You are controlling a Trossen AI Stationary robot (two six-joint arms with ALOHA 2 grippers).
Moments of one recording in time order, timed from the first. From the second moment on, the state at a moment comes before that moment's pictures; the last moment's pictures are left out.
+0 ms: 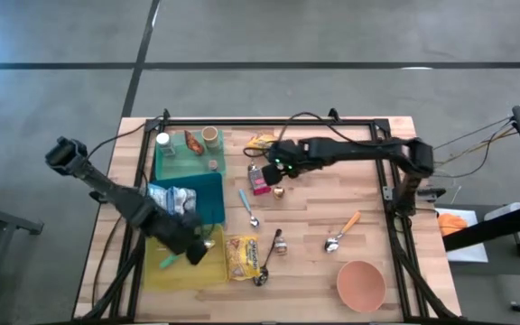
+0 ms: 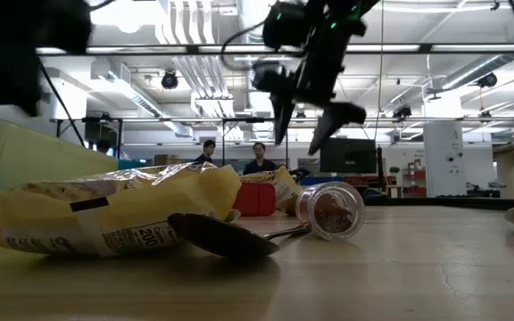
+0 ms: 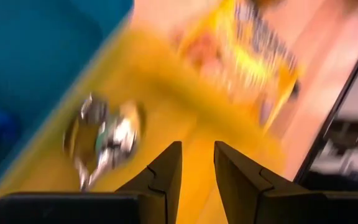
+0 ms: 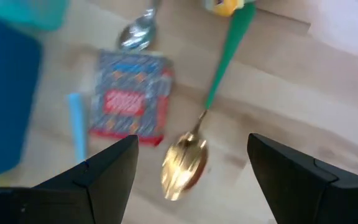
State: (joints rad) left arm -0.57 1.21 0.77 -0.59 -0.18 -1.34; right arm -0.18 1.83 1.45 -0.80 0.14 1.01
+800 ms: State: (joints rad) left arm -0.44 1.21 0.86 -0.59 -0.19 -1.04; right arm -0.29 2.01 1.76 -1.01 0.34 0.16
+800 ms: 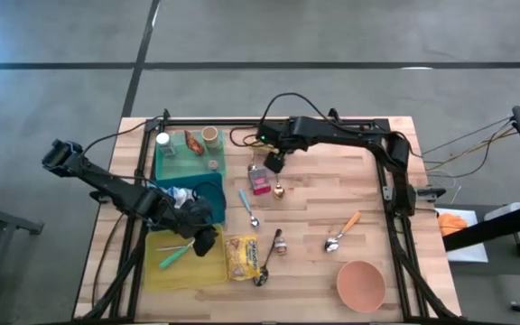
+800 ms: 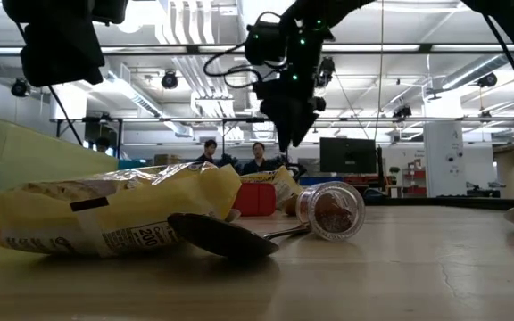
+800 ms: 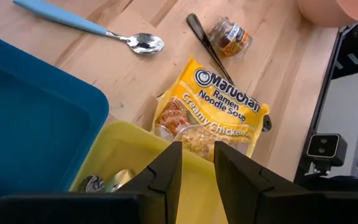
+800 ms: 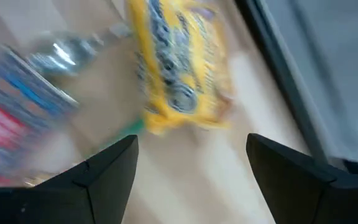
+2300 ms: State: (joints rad) left arm -0.43 1.21 0.86 -0.59 -0.19 -1.05; right arm -0.26 2.01 1.48 -0.58 0.40 -0.40
